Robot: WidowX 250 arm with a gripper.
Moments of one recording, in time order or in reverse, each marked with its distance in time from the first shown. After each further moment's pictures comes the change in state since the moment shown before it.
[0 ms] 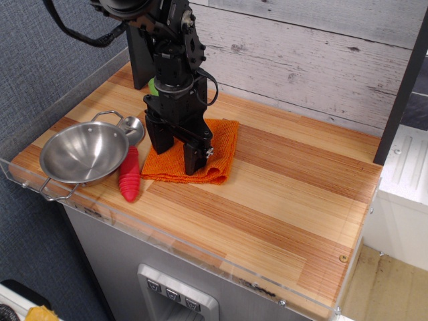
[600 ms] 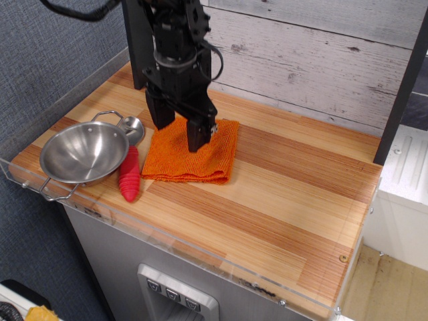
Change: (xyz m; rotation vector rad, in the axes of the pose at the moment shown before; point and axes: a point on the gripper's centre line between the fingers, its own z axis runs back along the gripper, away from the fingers) arm 0.009 -0.001 0.042 0.057 -0.081 0.005
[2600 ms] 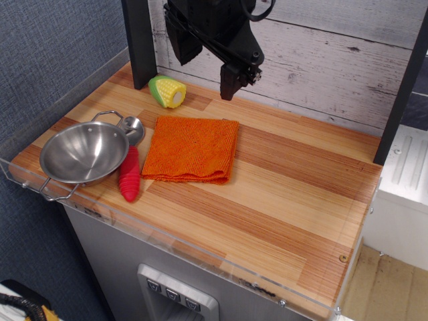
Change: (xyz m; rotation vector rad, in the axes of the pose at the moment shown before) arm 0.010 -0.043 0.105 0.180 -0.237 -0.033
